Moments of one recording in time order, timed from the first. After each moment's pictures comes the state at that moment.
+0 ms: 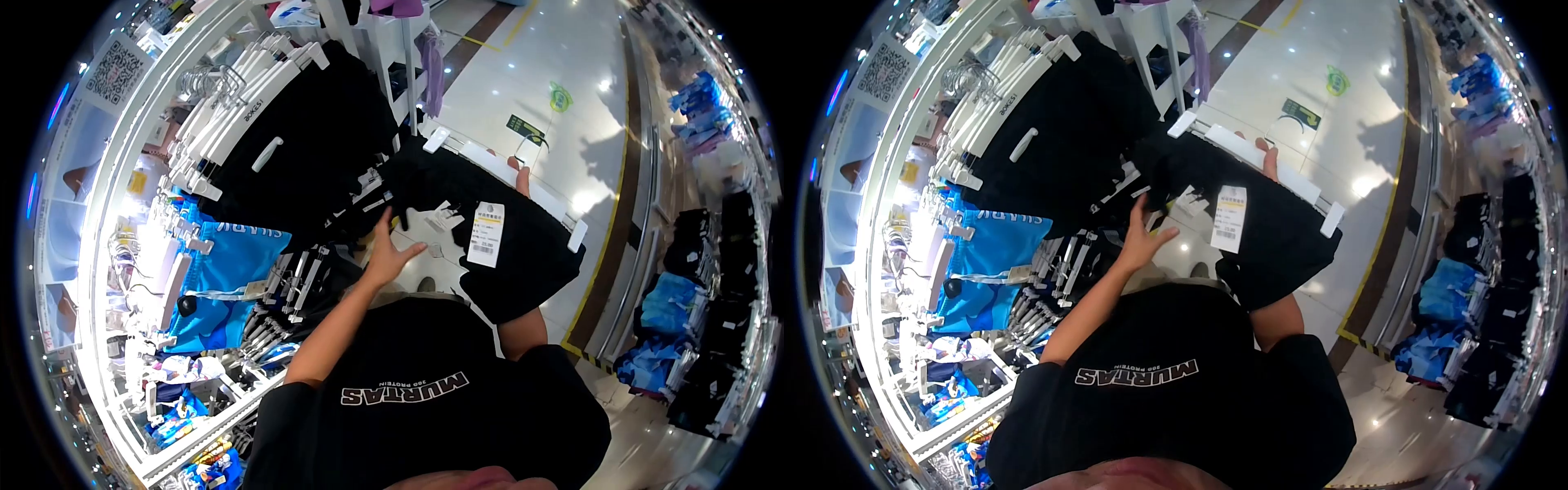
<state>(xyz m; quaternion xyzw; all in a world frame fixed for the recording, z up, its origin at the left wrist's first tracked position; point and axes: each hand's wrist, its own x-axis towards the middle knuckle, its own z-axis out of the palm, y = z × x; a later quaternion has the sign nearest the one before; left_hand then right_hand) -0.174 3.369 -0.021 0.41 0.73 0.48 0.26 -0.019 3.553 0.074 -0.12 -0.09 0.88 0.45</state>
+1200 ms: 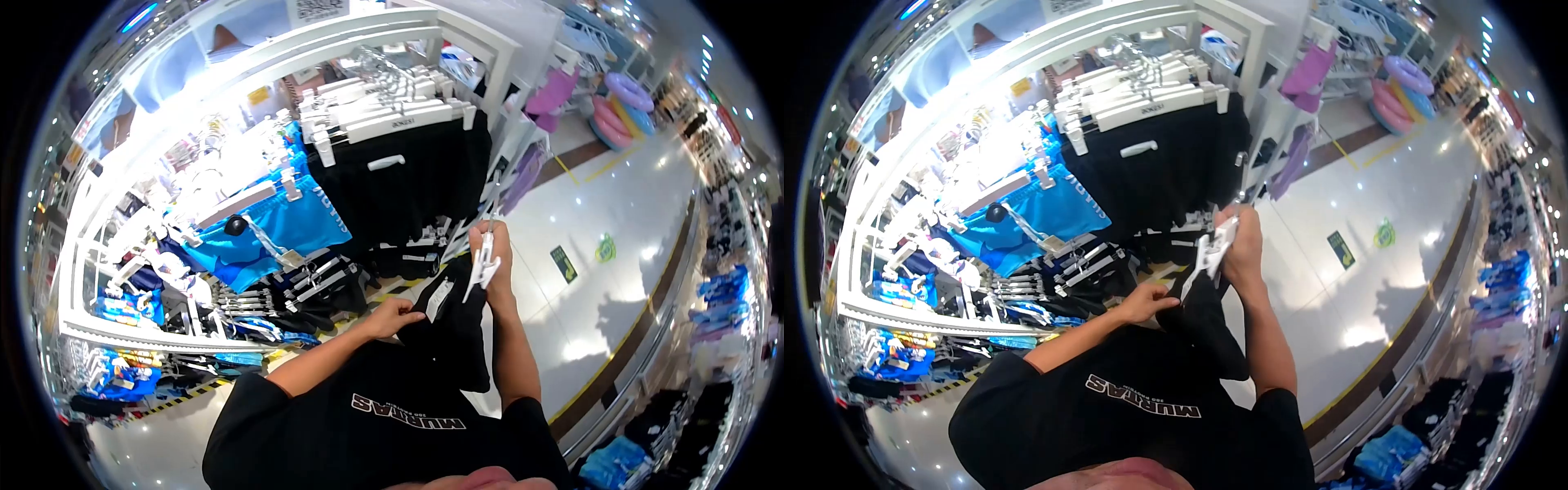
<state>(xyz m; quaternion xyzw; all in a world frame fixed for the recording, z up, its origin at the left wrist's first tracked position) -0.172 3.290 0.004 0.34 0.72 0.49 0.36 -0.125 3.517 0.130 -0.12 -0.82 0.41 0.38</state>
